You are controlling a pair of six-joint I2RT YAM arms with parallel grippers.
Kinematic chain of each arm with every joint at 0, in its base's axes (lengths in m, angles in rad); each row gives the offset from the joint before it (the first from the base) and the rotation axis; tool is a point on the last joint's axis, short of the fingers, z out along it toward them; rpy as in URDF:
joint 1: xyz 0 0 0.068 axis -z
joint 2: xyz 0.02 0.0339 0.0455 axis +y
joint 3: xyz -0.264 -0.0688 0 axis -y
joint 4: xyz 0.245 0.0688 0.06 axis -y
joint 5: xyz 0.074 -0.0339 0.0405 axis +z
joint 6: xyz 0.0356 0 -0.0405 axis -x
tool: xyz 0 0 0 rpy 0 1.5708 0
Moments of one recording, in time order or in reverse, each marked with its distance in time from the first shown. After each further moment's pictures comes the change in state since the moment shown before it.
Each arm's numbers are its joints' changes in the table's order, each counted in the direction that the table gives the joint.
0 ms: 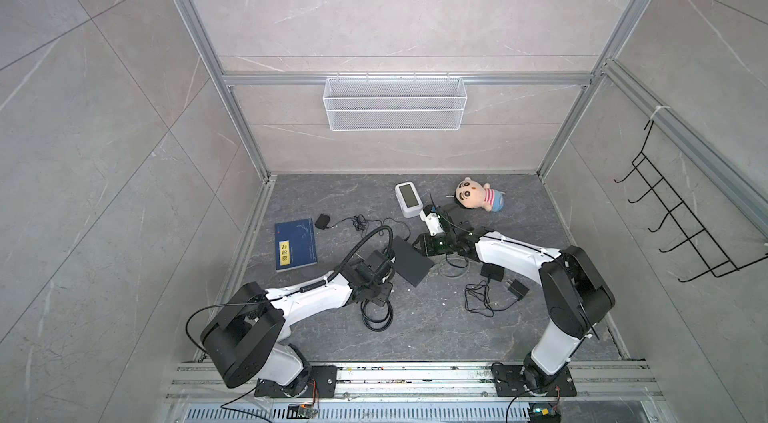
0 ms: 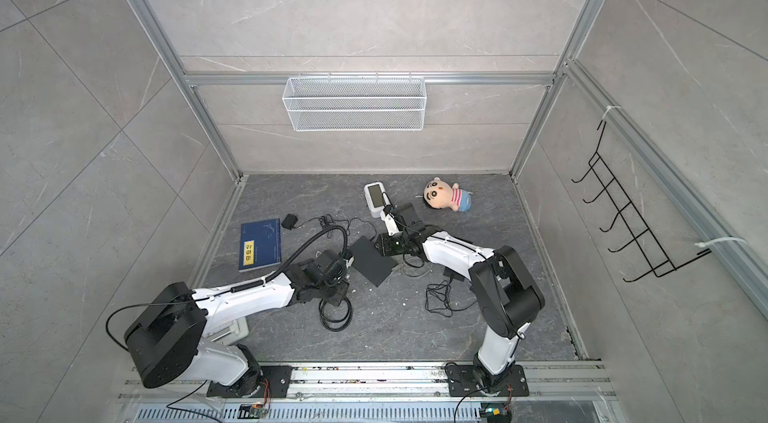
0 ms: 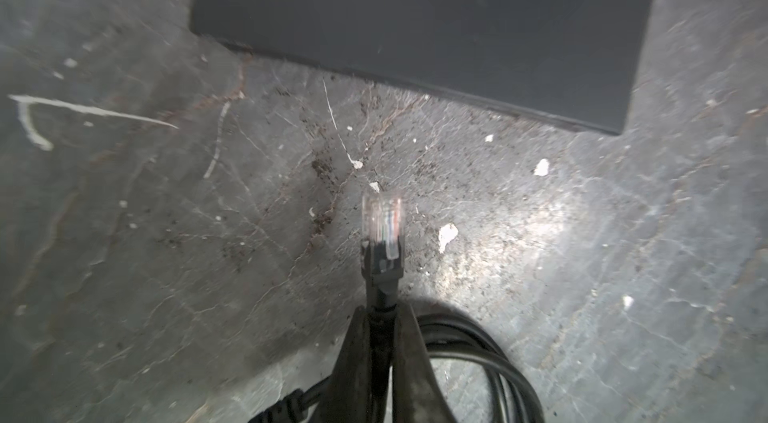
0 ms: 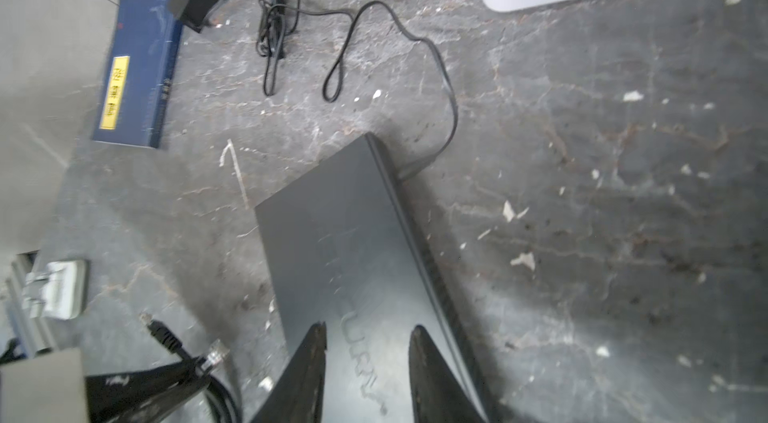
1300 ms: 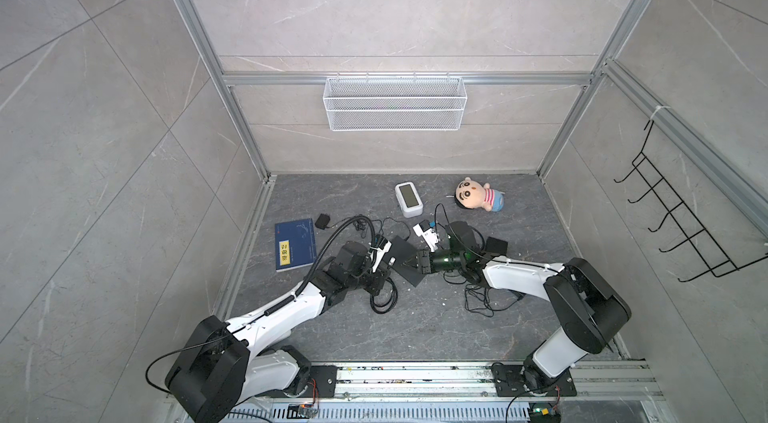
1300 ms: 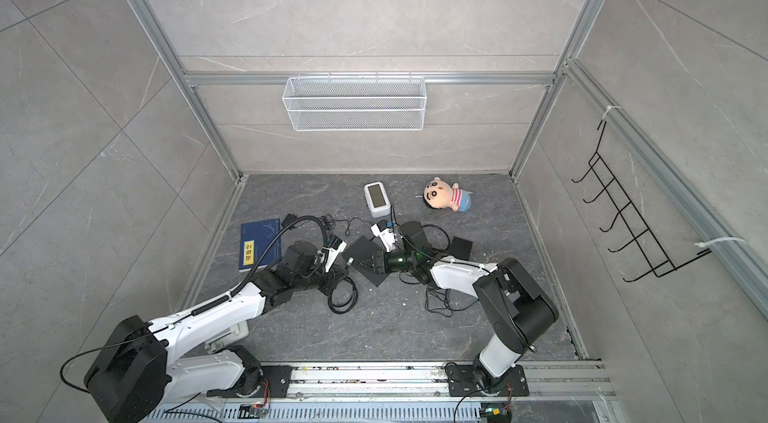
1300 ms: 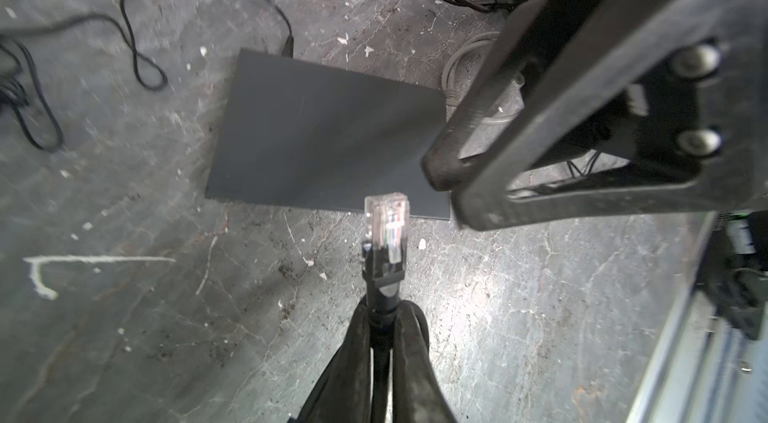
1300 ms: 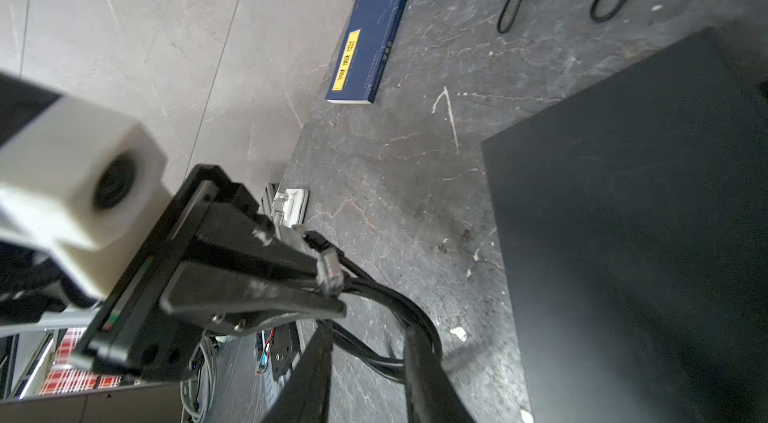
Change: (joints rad) left arm -0.092 -0.260 -0.092 0.241 -0.262 -0.140; right arm -0.040 -0.145 -0.343 0.520 0.449 -0.295
